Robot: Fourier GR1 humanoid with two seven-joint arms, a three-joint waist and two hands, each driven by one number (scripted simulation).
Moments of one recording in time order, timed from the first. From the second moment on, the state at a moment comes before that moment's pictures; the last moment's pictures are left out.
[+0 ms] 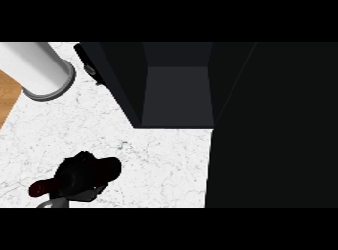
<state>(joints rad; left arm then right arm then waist) -0.26 0.17 0.21 -0.43 0.06 -0.39 -0.92 0.11 -0.04 0.01 -2.39 -0.14 0.20 0.38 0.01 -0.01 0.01</state>
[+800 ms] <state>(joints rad) 0.05 0.05 0.10 -0.98 0.20 -0.42 -0.73 0.10 -0.04 0.01 -2.36 -0.13 0.20 0.36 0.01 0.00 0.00</state>
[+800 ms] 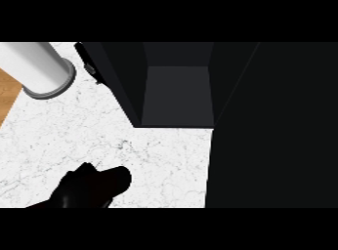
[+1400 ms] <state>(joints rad) 0.21 0.00 -0.06 -1.58 0.36 -0.27 -0.36 0.10 -0.03 0.01 -2.35 -0.14 0.20 0.37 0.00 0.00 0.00</state>
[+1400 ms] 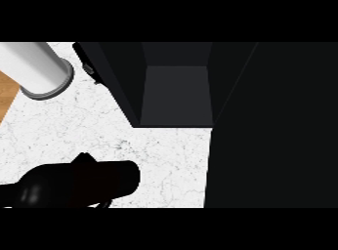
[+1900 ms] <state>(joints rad) 0.04 0.00 -0.20 -1.70 0.39 0.03 -0.19 0.09 -0.03 0.01 -2.32 -0.14 0.21 0.35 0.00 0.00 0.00</state>
